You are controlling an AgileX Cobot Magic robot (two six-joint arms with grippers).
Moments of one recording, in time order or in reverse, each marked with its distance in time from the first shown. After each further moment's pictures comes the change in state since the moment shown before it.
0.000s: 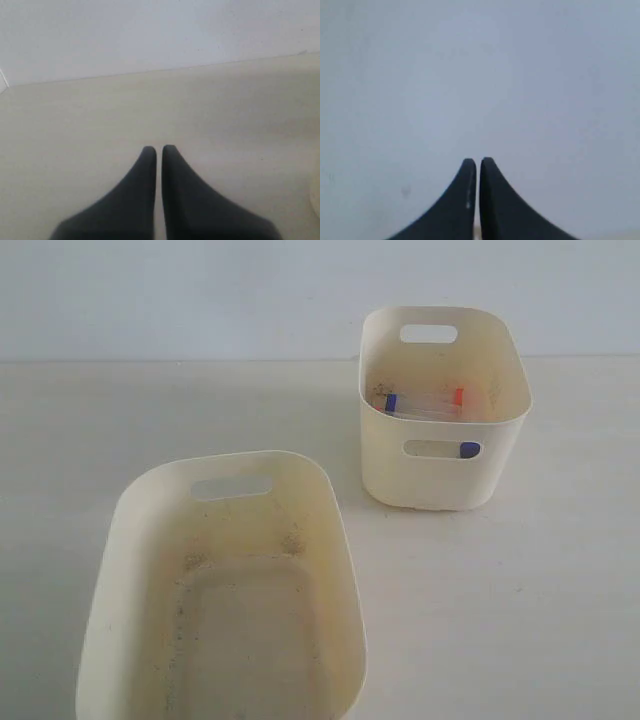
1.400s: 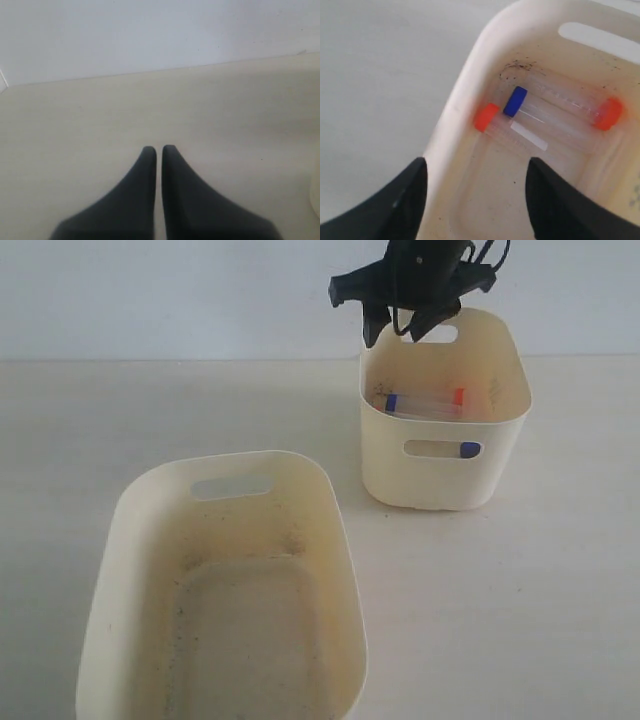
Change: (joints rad) left arm 0.000 0.000 0.000 0.000 0.000 0.000; right arm 0.352 2.103 -1.855 -0.166 1.238 0.050
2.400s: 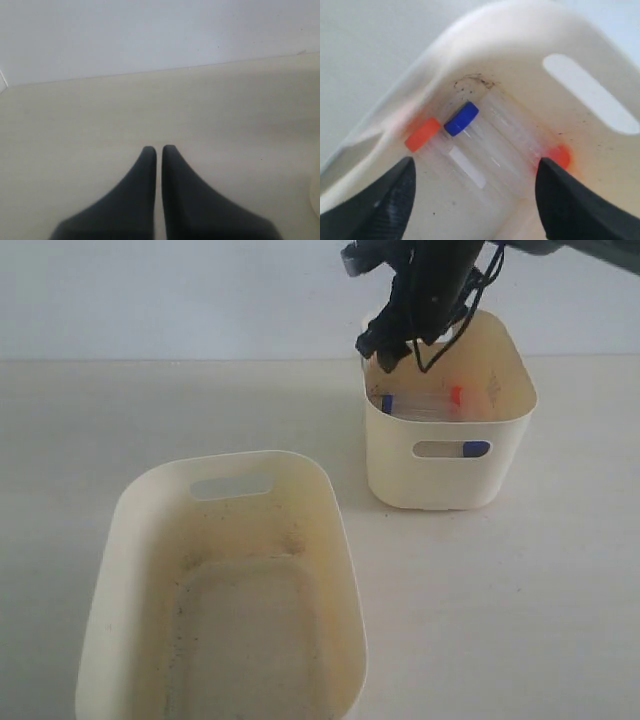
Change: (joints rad) left arm 0.000 0.000 0.000 0.000 0.000 0.000; right arm -0.027 0.090 -0.015 -0.092 -0.090 -0.397
